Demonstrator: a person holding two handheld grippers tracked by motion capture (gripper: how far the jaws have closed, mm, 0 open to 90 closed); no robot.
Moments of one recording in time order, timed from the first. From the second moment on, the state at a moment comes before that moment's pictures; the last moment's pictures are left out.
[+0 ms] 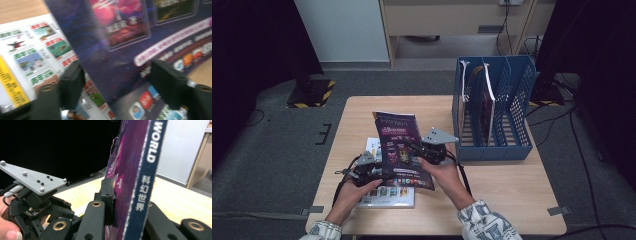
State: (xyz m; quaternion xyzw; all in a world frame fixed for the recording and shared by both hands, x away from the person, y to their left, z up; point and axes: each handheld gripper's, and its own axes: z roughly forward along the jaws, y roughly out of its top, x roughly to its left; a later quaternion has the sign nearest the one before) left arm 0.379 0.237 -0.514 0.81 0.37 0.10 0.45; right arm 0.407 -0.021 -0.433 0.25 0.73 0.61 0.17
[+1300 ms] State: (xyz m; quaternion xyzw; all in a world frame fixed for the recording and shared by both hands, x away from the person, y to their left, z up) left arm 0.375 0.264 -0.480 0.78 0.38 0.19 0.45; right arm 0.410 -0.029 -0.428 0.25 0.72 0.63 0.16
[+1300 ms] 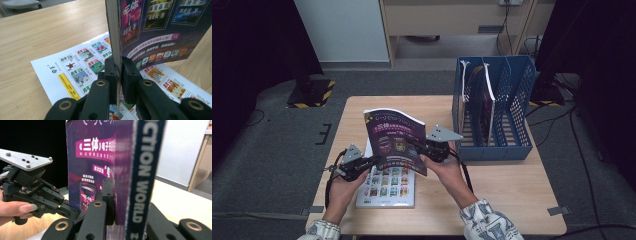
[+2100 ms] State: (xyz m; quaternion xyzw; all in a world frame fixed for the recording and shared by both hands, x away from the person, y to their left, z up) left arm 0.374 0.265 -0.482 0.78 0.38 0.19 0.46; right arm 0.408 -0.023 -0.389 0.21 0.71 0.65 0.16
